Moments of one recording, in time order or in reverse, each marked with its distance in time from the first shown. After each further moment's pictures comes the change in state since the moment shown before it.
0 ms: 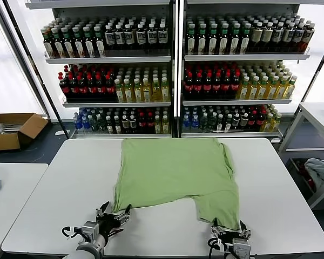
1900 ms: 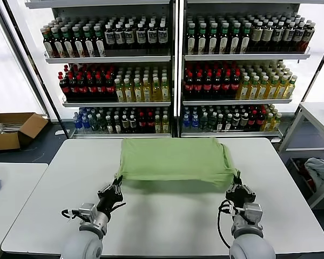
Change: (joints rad) left arm -0.178 -0.009 0.022 0.039 -0.111 -0.153 -0.035; right arm 0.358 -0.018 0.082 -0.101 -0.048 0.106 -0.148
